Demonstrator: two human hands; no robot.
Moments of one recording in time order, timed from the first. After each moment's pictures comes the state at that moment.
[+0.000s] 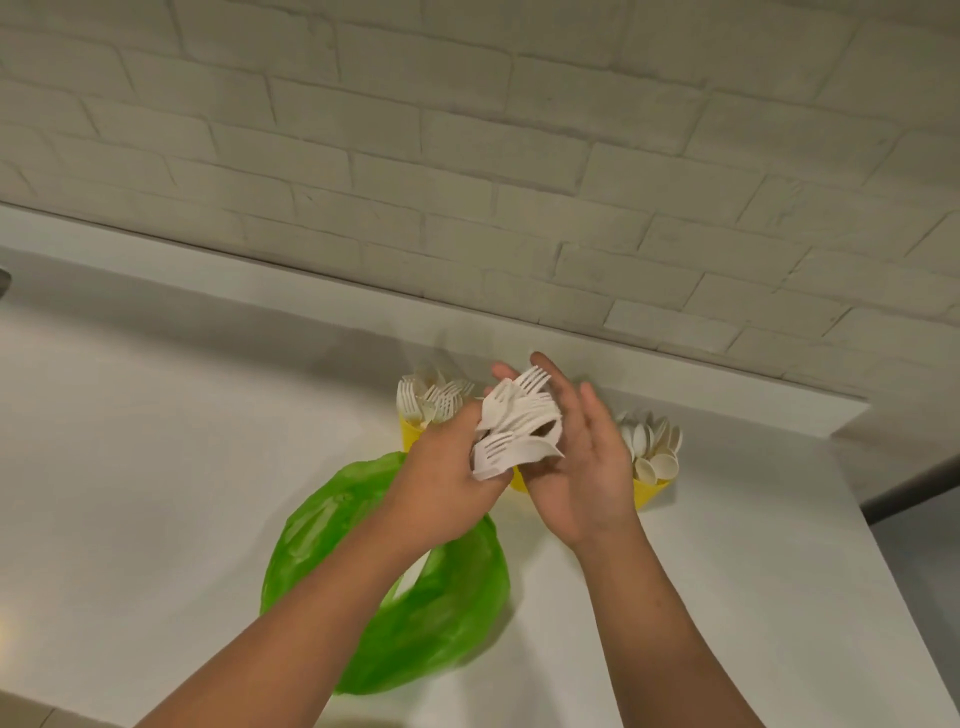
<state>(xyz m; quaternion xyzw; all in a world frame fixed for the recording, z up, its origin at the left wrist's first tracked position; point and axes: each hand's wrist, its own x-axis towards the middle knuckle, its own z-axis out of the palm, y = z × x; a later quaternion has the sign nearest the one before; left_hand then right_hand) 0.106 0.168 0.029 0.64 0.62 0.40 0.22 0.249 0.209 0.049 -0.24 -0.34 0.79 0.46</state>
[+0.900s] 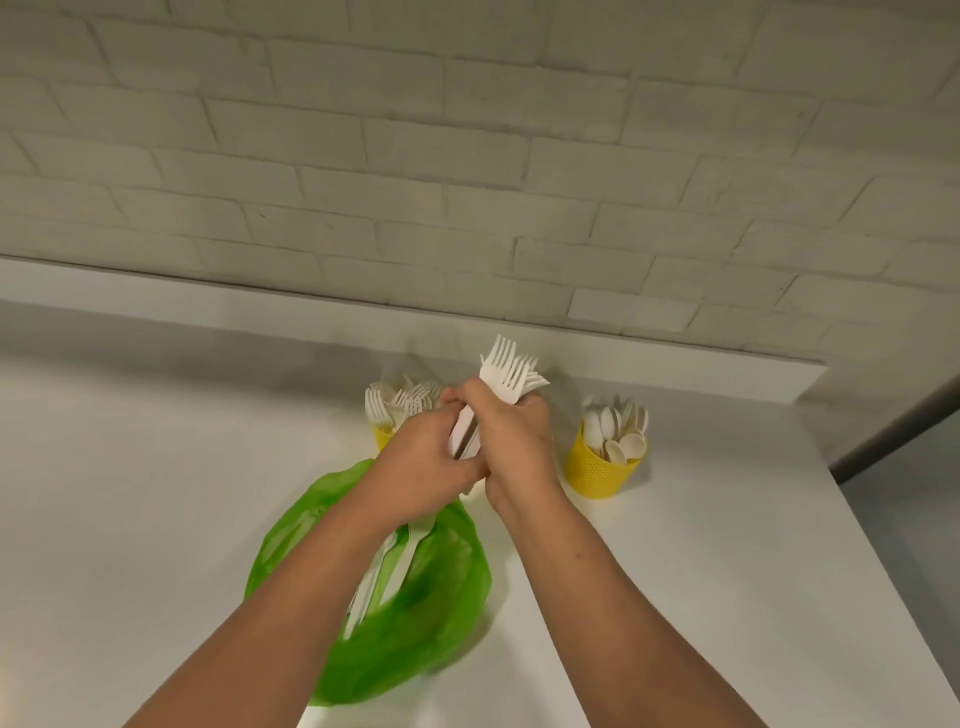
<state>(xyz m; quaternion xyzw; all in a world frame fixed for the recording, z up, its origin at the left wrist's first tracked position) 0.110 0.180 0.050 0.66 0.58 0.34 0.34 0.211 0.207 0.067 -0.52 -0.35 0.59 0.51</state>
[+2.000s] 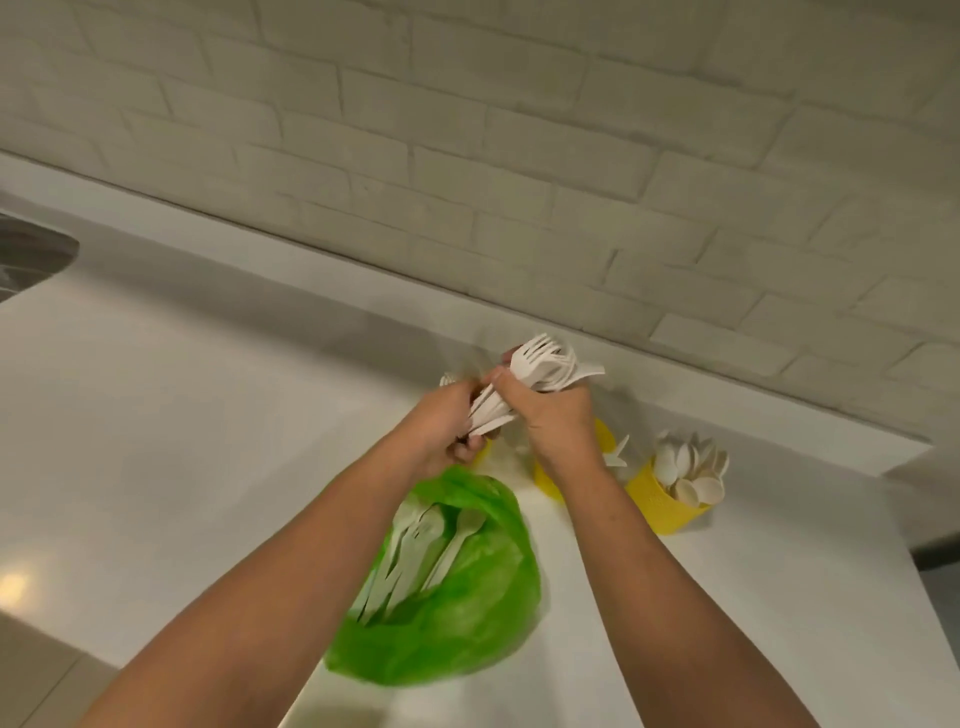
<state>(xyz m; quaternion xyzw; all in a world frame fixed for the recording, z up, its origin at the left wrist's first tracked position) 0.056 0.226 0.026 0.25 0.61 0.44 0.61 0.179 0.257 0.034 -0.43 -0.54 0.54 0.47</state>
